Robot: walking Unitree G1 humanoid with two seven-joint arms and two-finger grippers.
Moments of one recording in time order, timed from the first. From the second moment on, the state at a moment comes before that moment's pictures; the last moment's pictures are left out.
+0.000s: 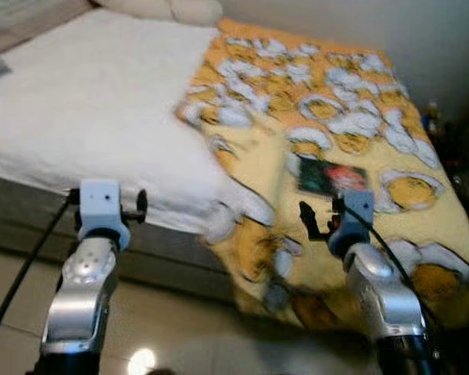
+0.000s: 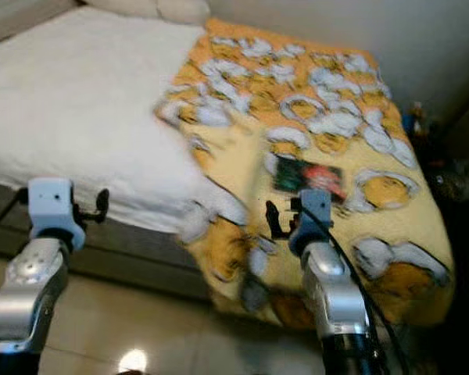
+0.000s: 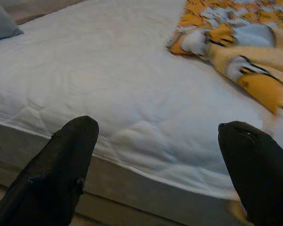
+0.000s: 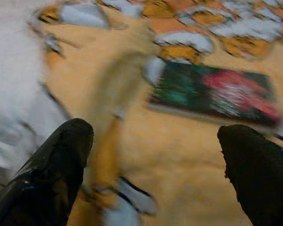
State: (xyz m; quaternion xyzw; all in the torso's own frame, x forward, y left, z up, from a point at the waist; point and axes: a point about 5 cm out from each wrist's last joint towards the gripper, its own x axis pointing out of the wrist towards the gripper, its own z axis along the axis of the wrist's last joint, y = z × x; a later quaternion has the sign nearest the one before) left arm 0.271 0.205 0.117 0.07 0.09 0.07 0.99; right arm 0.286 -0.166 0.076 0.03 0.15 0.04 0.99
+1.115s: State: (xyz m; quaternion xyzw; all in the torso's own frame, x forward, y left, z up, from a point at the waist) left arm 0.276 0.194 0.119 0.07 0.09 0.05 0.99; right arm 0.287 -0.168 0.073 0.03 0.15 0.04 0.99
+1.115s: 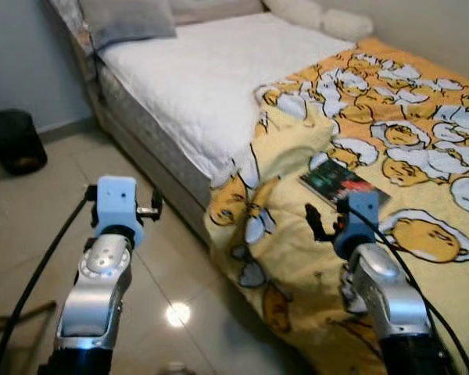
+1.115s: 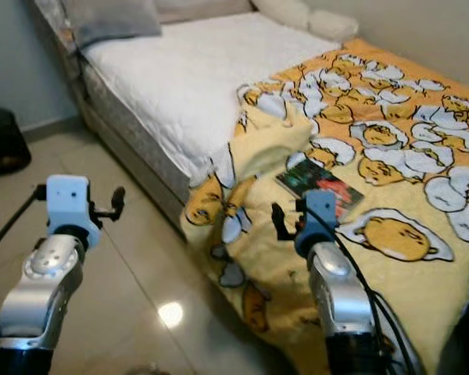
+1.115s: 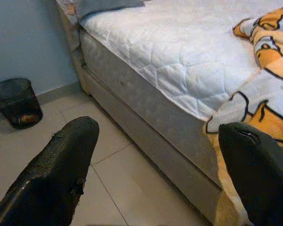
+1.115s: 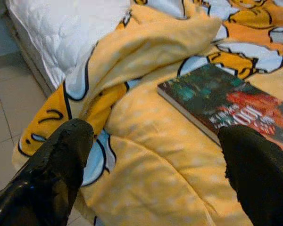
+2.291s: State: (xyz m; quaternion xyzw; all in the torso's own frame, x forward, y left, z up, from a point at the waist) left arm 0.274 0.189 0.120 0.06 0.07 0.01 1.00; right arm 0.287 -0.169 0.072 0.06 0.15 0.03 0.99
